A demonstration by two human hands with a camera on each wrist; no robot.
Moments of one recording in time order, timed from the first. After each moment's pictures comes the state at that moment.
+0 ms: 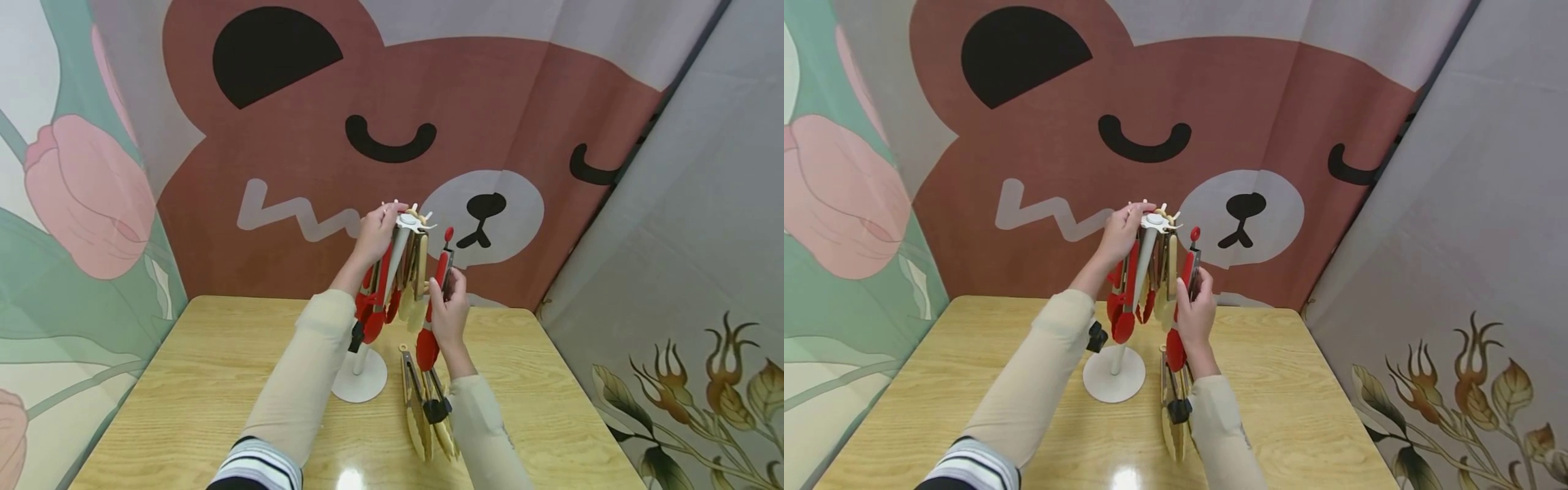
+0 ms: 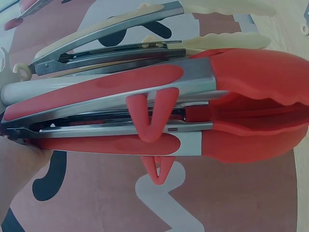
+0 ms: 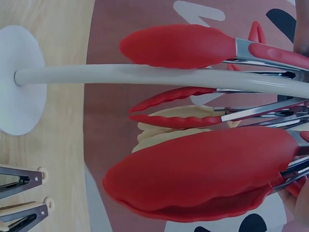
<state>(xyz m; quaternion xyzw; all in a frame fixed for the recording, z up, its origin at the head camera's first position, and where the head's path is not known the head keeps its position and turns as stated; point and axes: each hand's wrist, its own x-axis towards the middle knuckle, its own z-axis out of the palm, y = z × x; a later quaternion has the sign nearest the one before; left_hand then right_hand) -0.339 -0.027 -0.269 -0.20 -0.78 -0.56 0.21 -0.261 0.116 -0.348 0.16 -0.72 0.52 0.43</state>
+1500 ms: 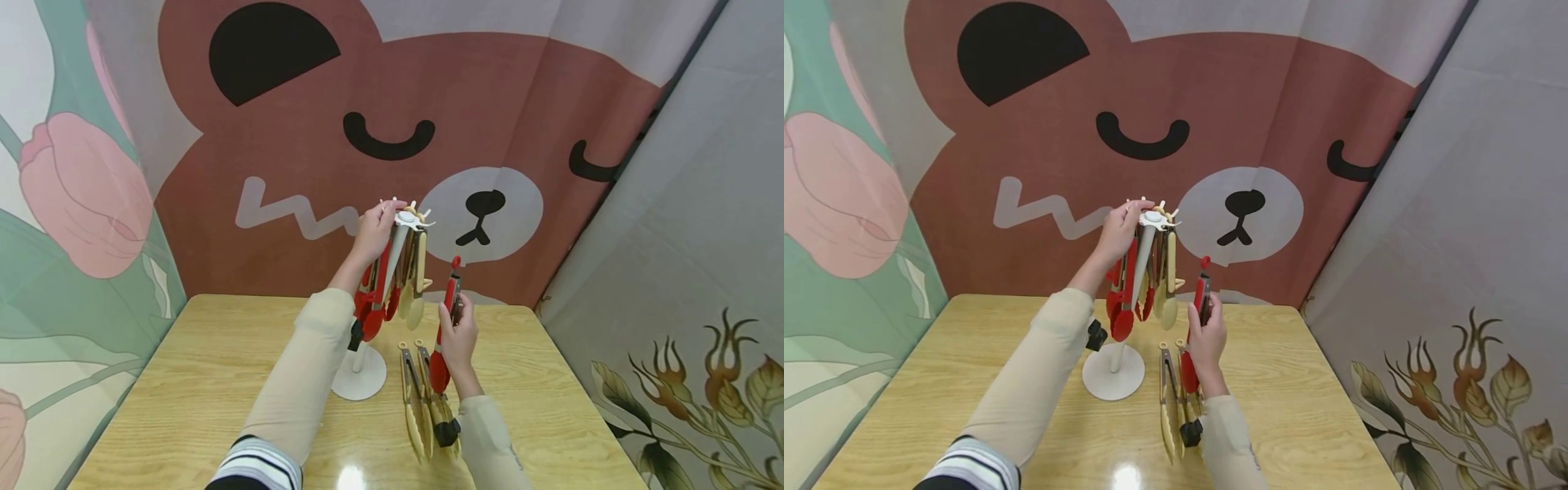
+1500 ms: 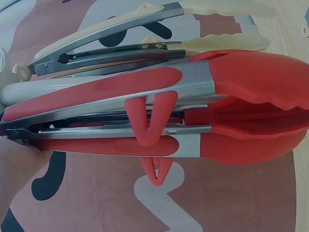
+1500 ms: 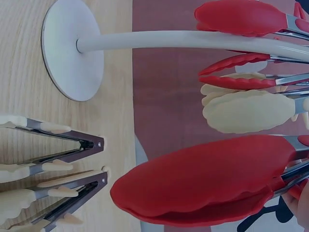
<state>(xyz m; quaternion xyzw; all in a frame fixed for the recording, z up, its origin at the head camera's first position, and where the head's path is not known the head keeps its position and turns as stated) -0.340 -0.026 -0.270 -0.20 -0.77 -0.57 0.21 -0.276 0.157 -0.423 0.10 -0.76 0.47 0.43</state>
